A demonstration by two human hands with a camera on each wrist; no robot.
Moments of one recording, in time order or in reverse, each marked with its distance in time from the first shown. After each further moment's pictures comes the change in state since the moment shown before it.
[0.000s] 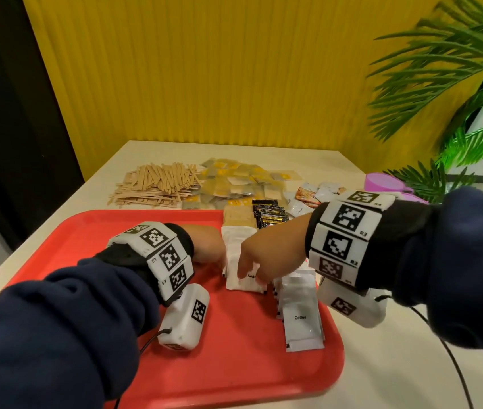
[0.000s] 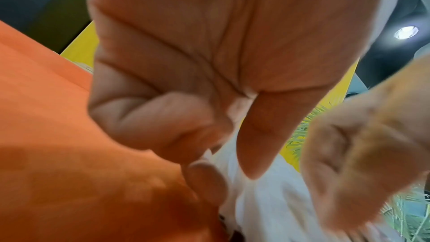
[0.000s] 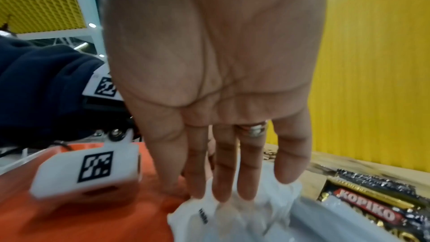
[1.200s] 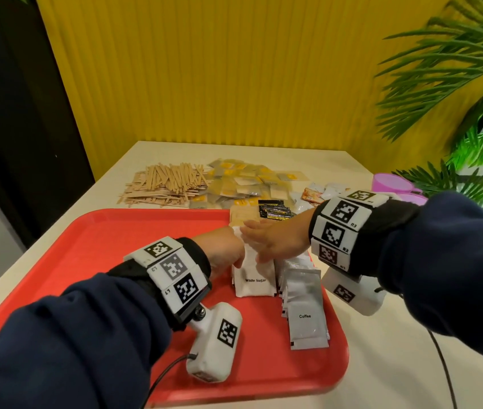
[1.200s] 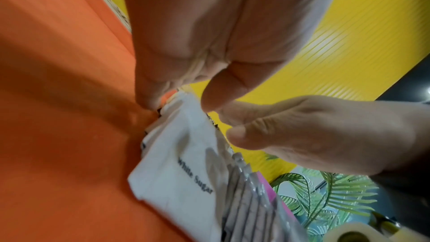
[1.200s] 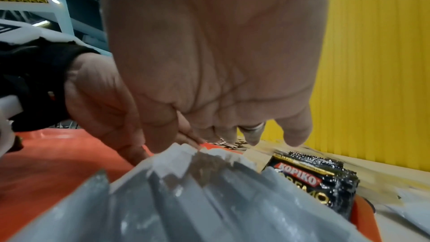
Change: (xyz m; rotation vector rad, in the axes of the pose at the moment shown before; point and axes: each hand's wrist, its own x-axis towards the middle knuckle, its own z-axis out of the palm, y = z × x) left_hand -0.001 0.012 0.023 -0.604 0.187 0.048; right_hand 0.020 0.025 0.011 0.149 -0.015 0.173
